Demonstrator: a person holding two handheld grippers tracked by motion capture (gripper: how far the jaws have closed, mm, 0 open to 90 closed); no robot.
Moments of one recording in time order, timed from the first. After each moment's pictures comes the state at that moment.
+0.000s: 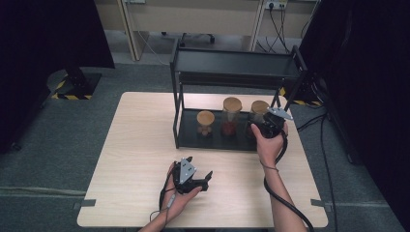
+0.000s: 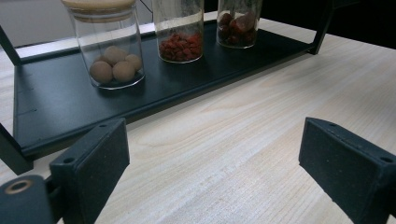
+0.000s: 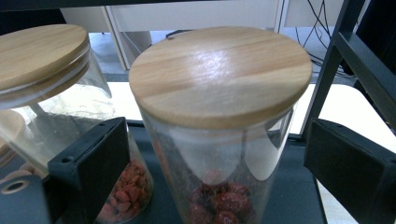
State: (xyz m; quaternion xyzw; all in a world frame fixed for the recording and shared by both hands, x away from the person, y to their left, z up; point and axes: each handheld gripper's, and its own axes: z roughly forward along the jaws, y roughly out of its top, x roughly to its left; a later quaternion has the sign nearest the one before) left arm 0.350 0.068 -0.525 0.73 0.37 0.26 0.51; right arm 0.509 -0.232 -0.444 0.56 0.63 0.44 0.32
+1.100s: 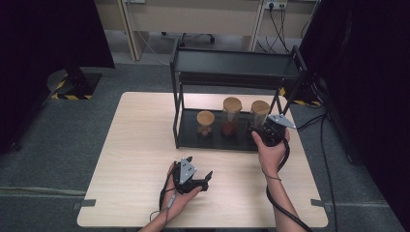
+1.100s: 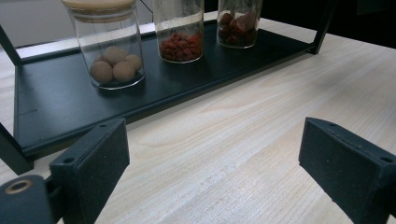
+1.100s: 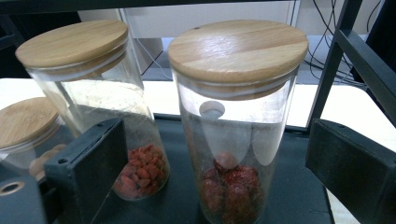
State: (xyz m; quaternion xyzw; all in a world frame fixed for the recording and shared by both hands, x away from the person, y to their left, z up) left arm 0.350 0.068 -0.525 0.73 0.37 0.26 0.51; right arm 0.480 -0.233 -0.445 0.54 0.63 0.46 0.32
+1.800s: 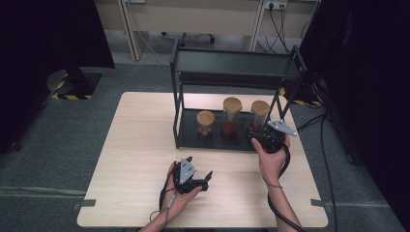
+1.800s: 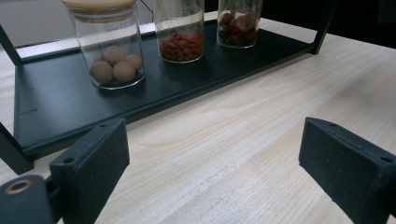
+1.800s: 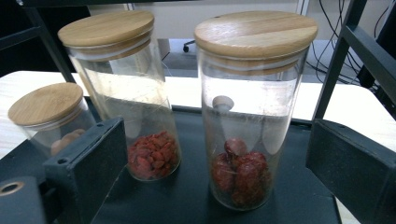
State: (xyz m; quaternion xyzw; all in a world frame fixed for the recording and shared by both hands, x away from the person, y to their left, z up) left arm 0.349 0.068 -0.525 0.73 0.37 0.26 0.51; right arm 0.458 -0.230 -0.449 0.52 0.64 0.47 0.32
